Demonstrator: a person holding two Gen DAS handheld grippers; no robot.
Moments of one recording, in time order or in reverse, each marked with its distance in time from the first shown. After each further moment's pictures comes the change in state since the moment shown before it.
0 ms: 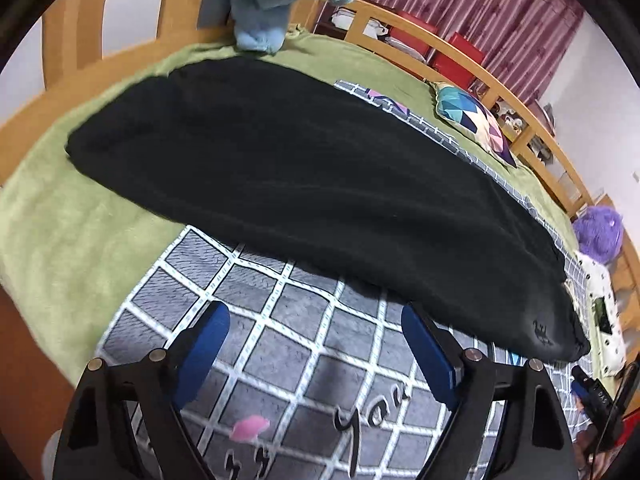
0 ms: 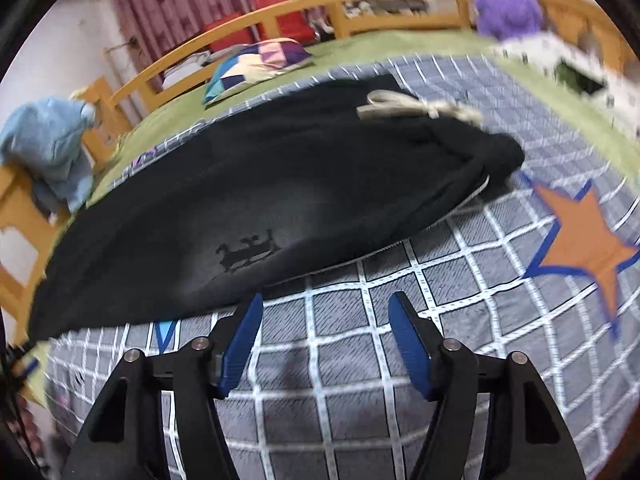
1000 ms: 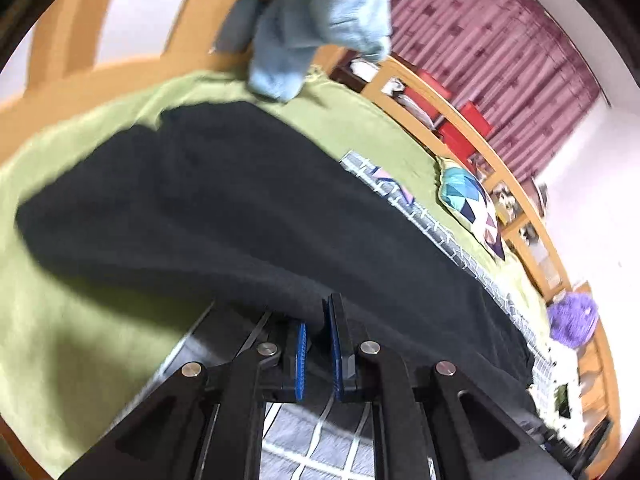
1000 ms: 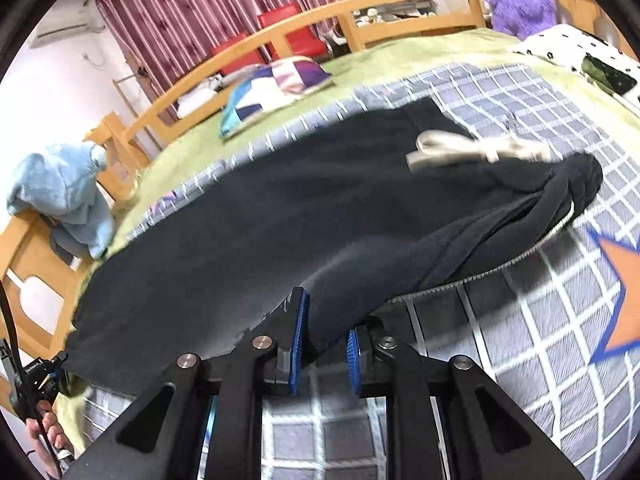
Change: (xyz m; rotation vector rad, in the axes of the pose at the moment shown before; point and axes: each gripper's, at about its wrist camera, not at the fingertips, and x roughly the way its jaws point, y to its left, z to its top) left arm 0.038 0.005 0.112 -0.175 -0.147 -0.104; right arm 0.036 0.038 0.082 0.047 -0.051 0.112
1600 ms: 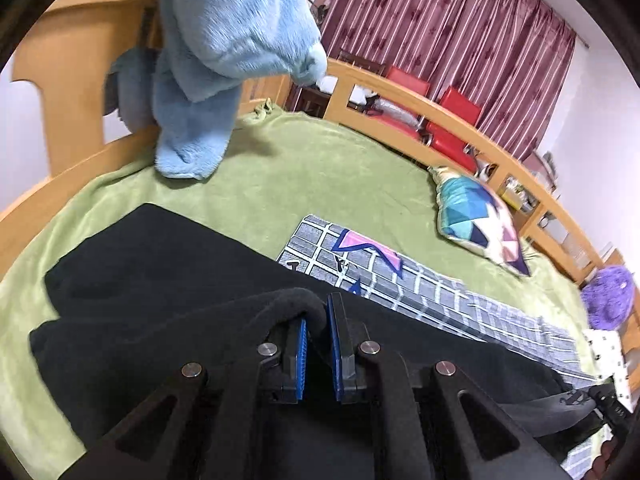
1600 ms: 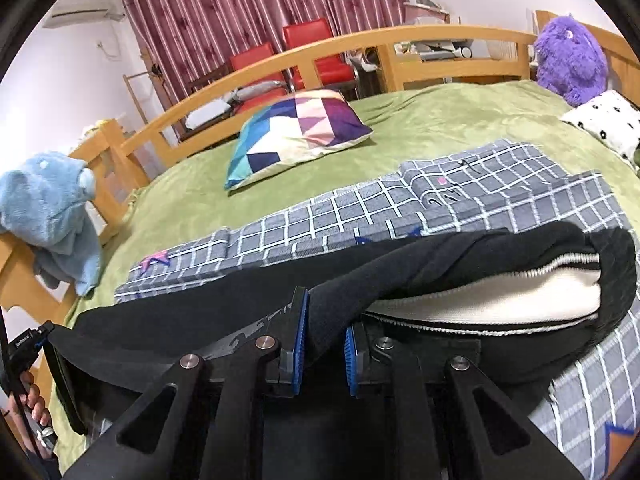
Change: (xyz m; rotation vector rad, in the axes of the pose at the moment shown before) left arm 0.117 -0.107 0.119 0.214 -0.069 0.075; right arm 0.095 0.055 0.160 -0.116 -0.051 -0.023
